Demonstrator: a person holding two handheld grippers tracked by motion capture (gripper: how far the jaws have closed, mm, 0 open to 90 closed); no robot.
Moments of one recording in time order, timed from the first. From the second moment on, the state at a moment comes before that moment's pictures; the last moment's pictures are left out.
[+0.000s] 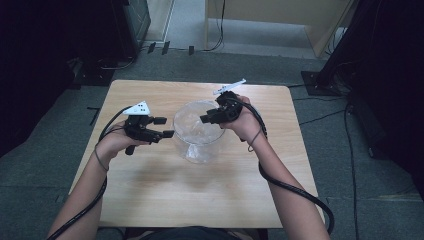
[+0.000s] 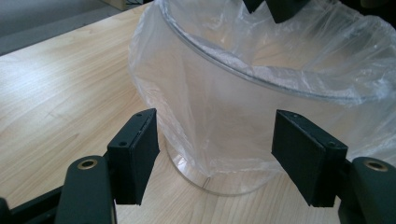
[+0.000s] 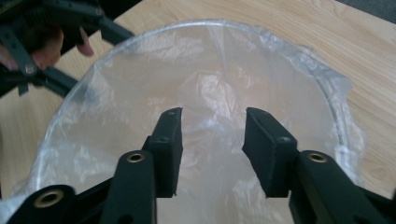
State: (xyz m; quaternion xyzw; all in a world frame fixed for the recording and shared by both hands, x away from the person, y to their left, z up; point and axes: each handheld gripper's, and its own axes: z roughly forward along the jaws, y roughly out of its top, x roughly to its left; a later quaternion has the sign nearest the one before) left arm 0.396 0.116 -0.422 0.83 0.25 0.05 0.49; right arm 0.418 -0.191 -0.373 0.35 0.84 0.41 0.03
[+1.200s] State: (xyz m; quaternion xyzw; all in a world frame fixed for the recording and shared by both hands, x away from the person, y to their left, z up) left arm 0.396 0.112 -0.427 0.84 0.26 0.04 0.48; right arm 0.425 -0.143 -0.405 0.26 0.94 0.22 0.04
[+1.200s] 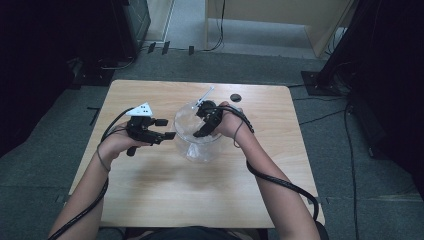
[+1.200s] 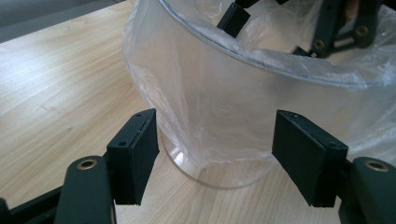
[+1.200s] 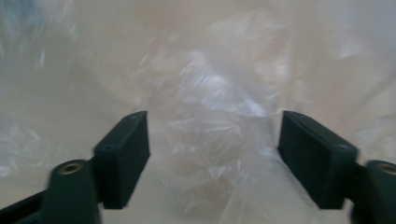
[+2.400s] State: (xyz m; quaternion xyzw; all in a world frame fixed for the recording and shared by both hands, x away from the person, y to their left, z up) left arm 0.398 0.114 -0.427 0.83 0.26 0.05 0.49; right arm 0.444 -0.120 -0.367 0.32 0.90 0.29 0.01
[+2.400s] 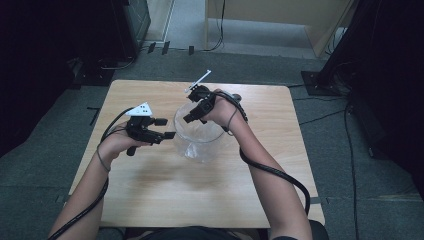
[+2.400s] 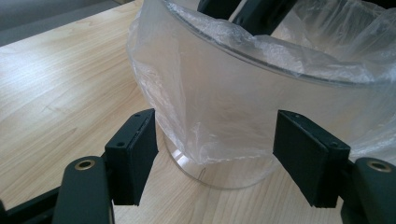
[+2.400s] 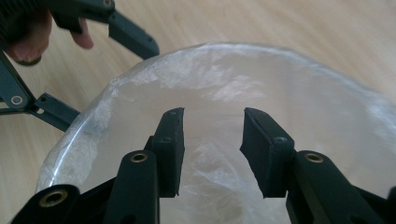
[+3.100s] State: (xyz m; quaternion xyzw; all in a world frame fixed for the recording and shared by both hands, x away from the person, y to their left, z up) left arm 0.398 0.112 -0.430 0.83 0.26 0.05 0.48; right arm 0.460 -0.101 -0.410 0.31 0.91 0.27 -0.01
